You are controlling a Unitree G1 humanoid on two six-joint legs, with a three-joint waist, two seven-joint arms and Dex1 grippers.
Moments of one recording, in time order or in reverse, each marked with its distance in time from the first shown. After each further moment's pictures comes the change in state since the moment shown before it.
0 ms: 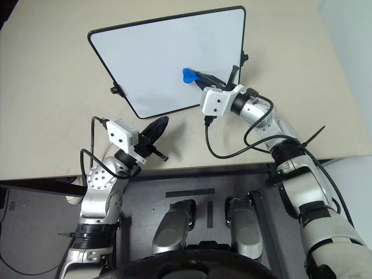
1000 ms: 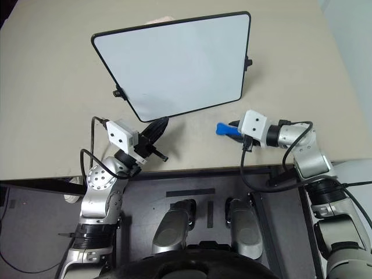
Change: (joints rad) left arm 0.000 0.005 0.003 0.000 -0.002 0.001 -0.006; right arm 0.442 -0.272 -0.088 -0.674 0.492 0.741 0.715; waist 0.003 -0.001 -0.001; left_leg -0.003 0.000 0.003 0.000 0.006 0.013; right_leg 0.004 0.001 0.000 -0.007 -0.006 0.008
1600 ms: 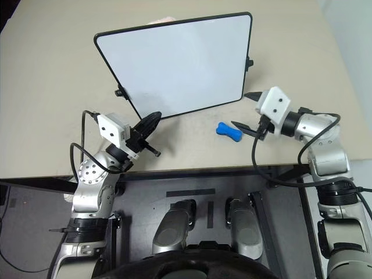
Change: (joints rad) left arm -0.042 0.047 0.041 0.047 -0.021 0.002 -0.033; right arm 0.010 -0.017 -0.207 -0.117 0.109 0.096 -0.046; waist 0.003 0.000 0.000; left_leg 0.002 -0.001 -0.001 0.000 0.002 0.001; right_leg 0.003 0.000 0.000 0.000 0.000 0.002
